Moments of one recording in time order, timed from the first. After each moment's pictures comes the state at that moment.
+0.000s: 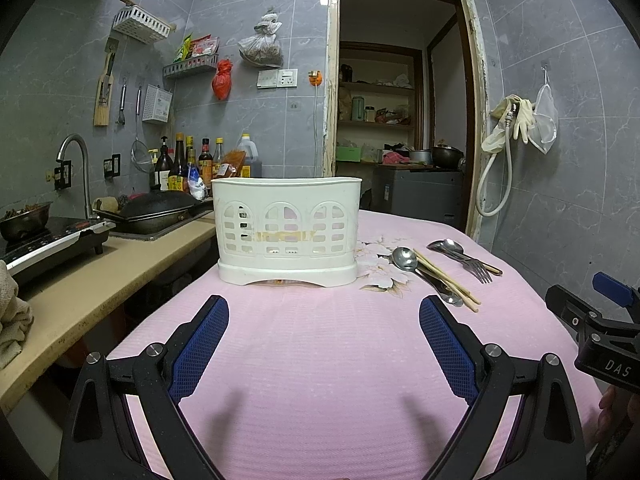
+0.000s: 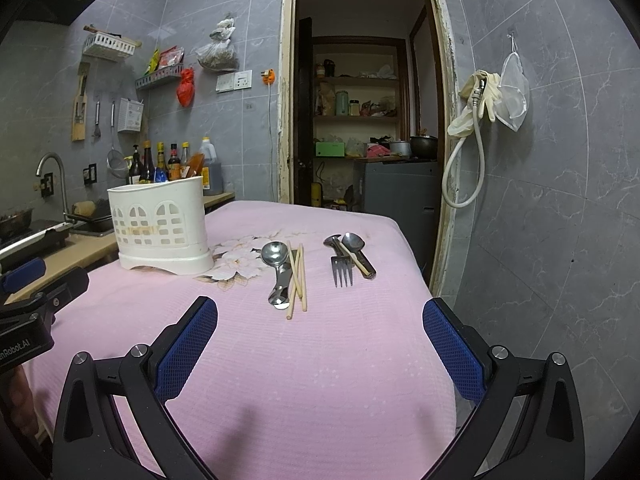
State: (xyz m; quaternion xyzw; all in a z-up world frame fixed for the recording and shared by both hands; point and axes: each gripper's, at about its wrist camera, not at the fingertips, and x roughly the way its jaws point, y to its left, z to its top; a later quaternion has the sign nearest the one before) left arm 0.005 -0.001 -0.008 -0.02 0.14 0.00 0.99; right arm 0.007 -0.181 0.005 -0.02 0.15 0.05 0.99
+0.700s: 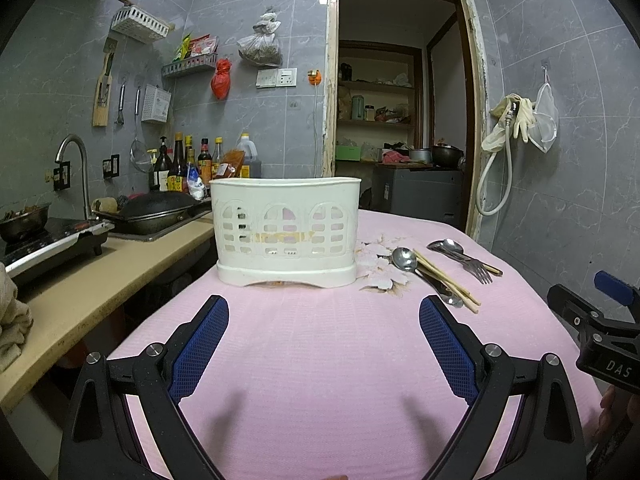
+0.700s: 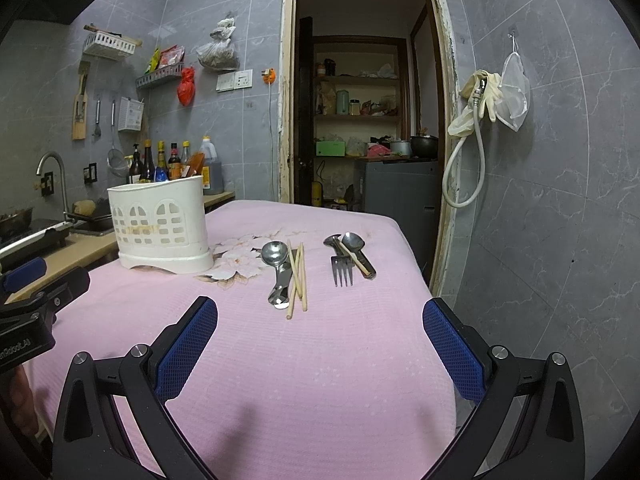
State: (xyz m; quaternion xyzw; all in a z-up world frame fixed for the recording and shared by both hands) left arm 0.006 -0.004 -0.009 -0.02 0.14 0.00 0.99; right arm 0.008 -0.180 0.006 -0.03 0.15 0.05 0.99
